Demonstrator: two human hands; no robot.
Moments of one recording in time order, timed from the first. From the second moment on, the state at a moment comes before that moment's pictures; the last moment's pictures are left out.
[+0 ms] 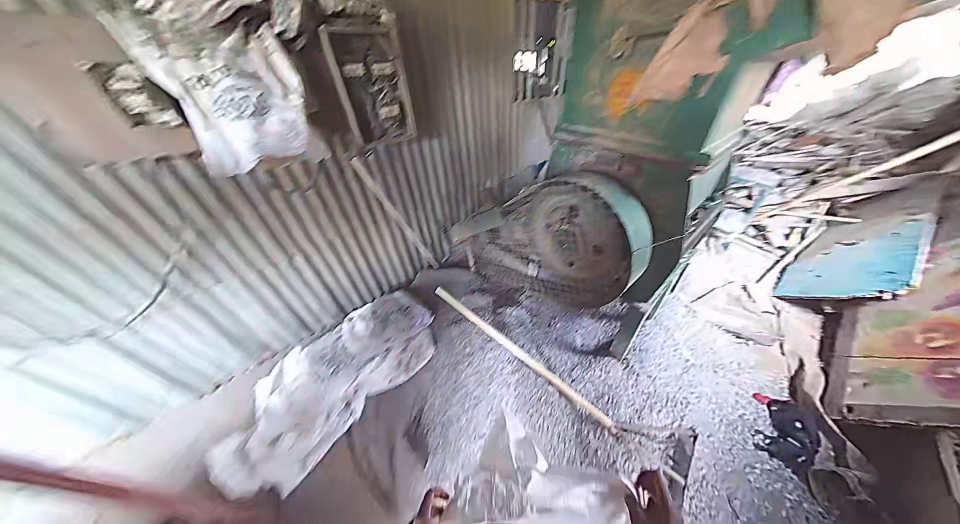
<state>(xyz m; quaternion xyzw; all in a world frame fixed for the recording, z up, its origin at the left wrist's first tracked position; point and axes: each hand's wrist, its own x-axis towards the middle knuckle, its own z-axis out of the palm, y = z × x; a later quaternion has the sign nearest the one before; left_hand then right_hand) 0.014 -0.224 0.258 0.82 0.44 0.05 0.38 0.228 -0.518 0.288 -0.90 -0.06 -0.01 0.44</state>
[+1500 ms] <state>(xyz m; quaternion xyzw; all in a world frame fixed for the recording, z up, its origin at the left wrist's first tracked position) -0.155 -0.446 0.093 0.60 0.76 -0.06 0.25 0.093 -0.504 -0.051 -0.64 -0.39 0.66 0.04</state>
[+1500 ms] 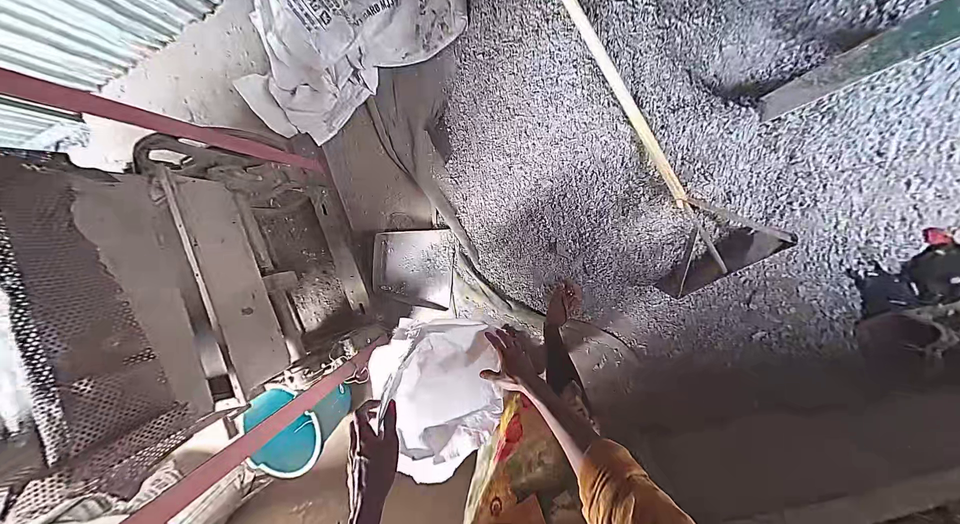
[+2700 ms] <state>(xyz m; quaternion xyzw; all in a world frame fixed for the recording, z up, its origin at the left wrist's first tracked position) 0.040 -0.319 -0.481 0.50 0.74 -0.12 0.44 0.099 -0.418 -0.508 -0.67 -0.66 0.32 0.13</state>
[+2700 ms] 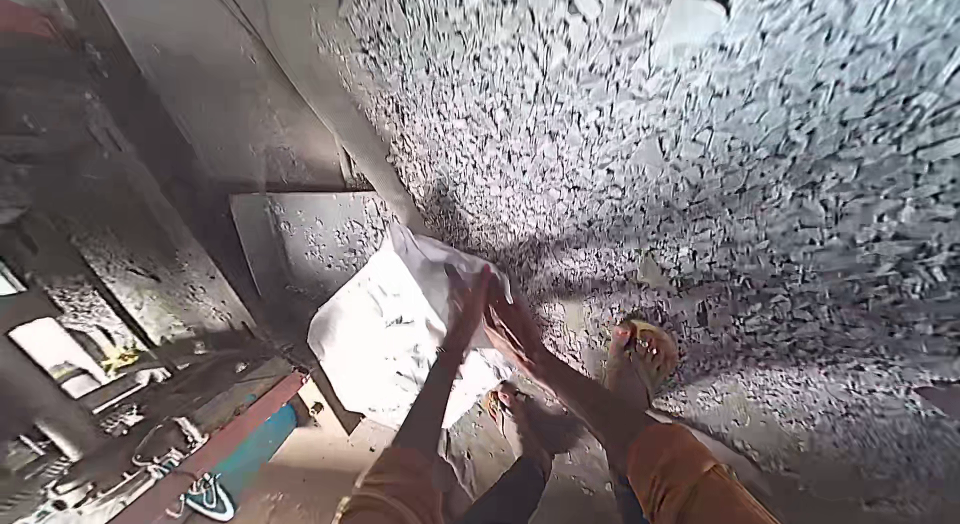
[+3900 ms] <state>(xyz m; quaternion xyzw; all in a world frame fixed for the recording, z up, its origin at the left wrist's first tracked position) 0.113 -0.235 -0.350 0.75 0.57 -0.27 0.21 0.255 -0.368 -0.462 -0.67 -0.67 0.10 0.30</state>
